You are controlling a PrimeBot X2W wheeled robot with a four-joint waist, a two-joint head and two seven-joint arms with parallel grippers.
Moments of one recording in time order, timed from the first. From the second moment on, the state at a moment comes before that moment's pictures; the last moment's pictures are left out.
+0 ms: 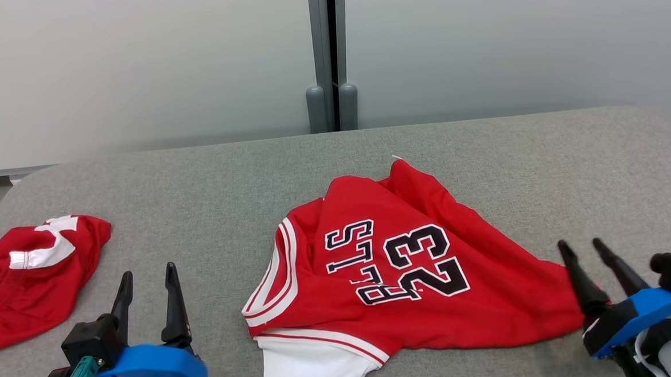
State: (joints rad) left arm -0.10 0.19 -0.17 0.32 -0.41 0.05 -0.22; right arm -0.25 -0.41 0.35 0.54 0.72 0.13 -0.23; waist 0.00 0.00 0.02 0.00
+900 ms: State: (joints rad) left arm -0.23 0.33 -0.24 0.24 -0.67 -0.11 0.33; right arm -0.18 -0.23 0.04 0.41 0.44 0.13 -0.24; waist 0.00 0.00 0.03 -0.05
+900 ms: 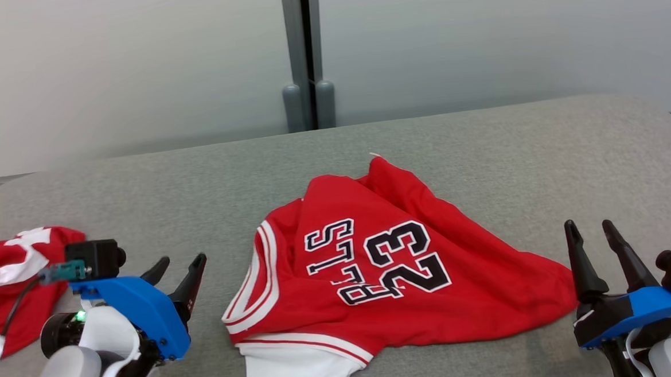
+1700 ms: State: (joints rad) left arm -0.41 0.45 -0.36 0.54 -0.91 -0.11 0.98; right arm -0.25 -0.20 0.08 0.47 0.44 0.13 -0.23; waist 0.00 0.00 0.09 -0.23
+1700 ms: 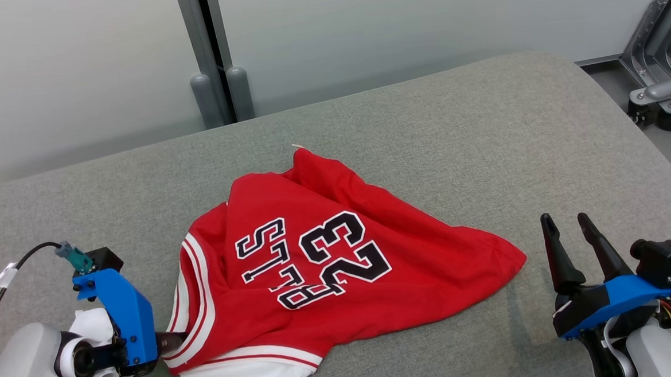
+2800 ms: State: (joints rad) left arm -0.58 0.50 -0.28 0.73 -0.83 -0.09 0.51; right arm -0.29 -0.21 0.11 0.49 0.45 0.13 -0.24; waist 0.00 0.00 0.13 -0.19
